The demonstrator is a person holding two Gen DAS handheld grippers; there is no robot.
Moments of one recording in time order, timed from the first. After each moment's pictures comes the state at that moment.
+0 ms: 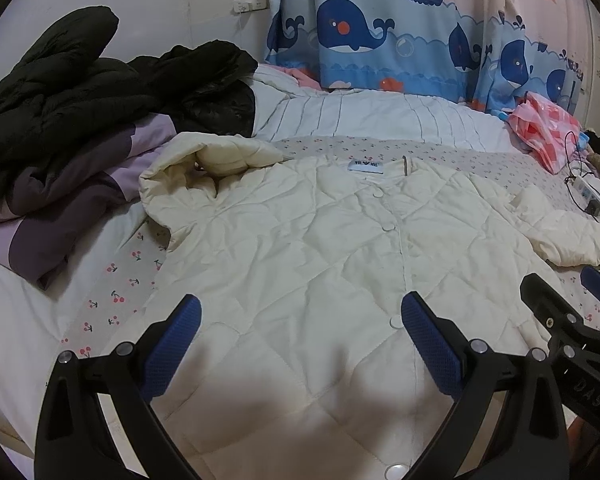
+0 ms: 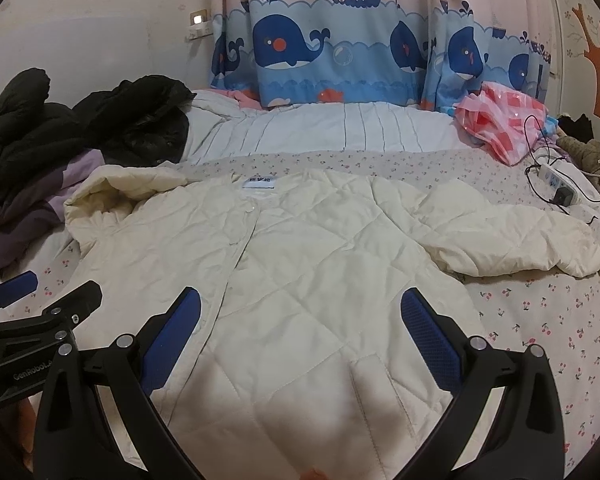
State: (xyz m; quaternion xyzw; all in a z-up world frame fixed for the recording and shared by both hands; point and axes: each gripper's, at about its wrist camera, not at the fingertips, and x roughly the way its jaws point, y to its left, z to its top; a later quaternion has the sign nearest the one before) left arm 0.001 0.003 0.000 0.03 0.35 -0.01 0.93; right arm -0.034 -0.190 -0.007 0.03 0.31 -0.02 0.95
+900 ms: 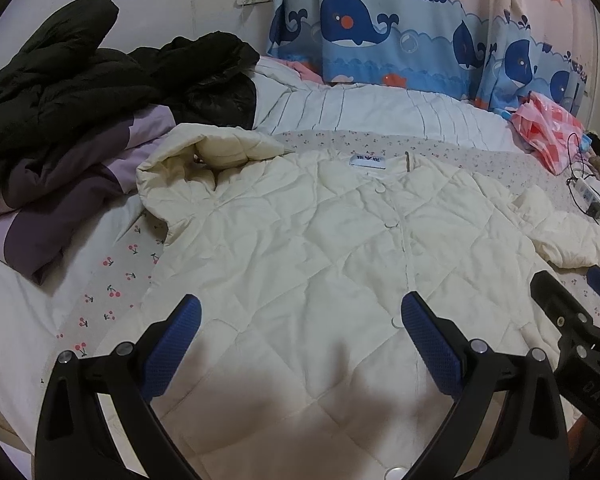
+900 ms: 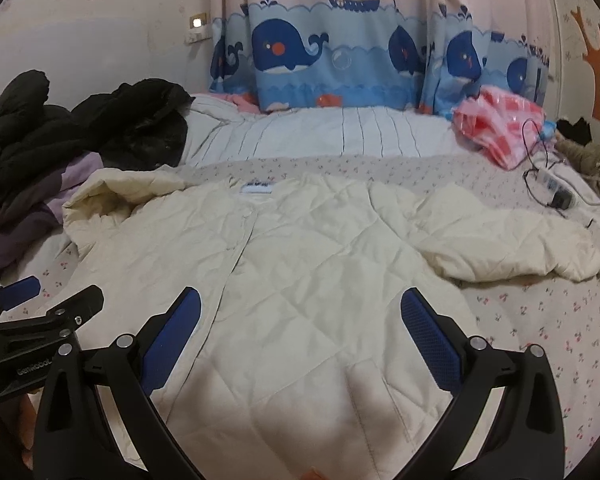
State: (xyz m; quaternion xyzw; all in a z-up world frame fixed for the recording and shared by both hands) left arm 0.008 0.008 -0.004 0.02 0.37 -0.01 0.93; right arm -0.036 -0.192 -0.006 0.02 0.30 -0.02 0.95
